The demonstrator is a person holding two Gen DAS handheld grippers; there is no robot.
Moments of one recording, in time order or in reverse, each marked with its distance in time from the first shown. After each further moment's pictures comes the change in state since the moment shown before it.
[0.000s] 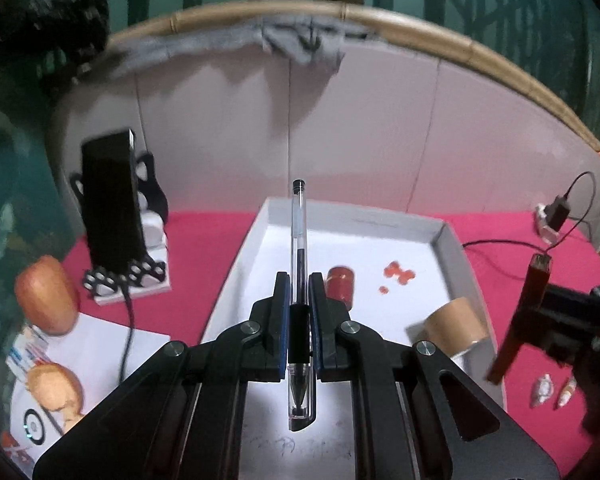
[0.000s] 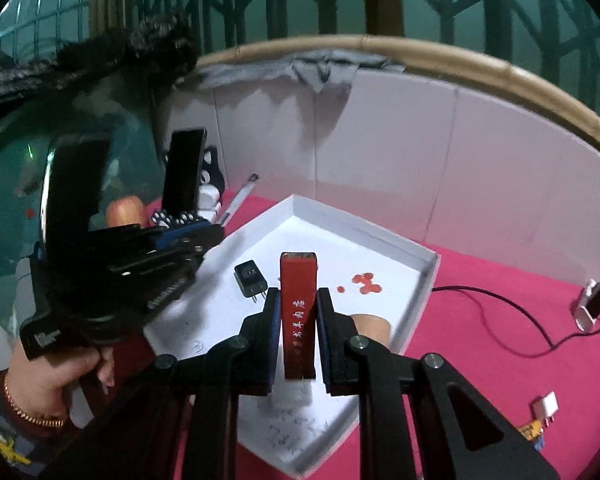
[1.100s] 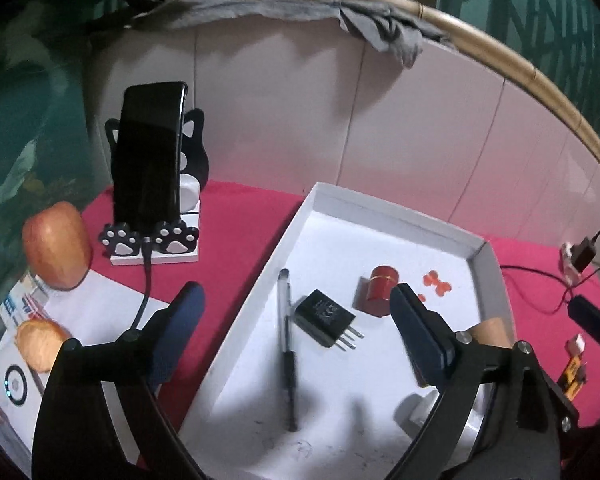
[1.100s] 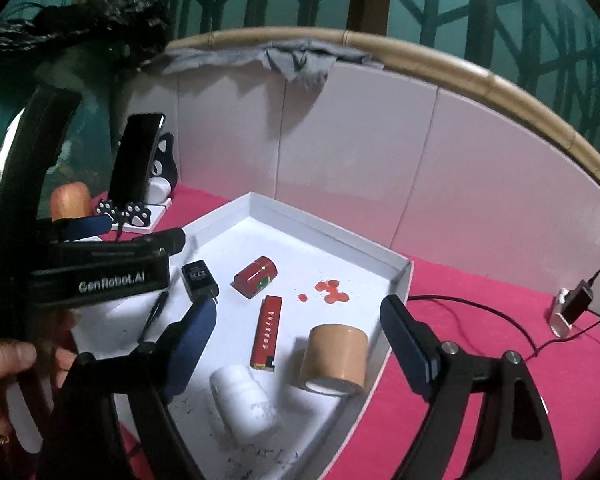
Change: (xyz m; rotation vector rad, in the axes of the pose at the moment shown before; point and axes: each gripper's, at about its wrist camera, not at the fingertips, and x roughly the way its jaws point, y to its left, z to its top) left arm 0.002 0.027 -0.011 -0.176 0.003 0.068; right arm 0.008 0.001 -0.015 -0.038 -0.092 -0.183
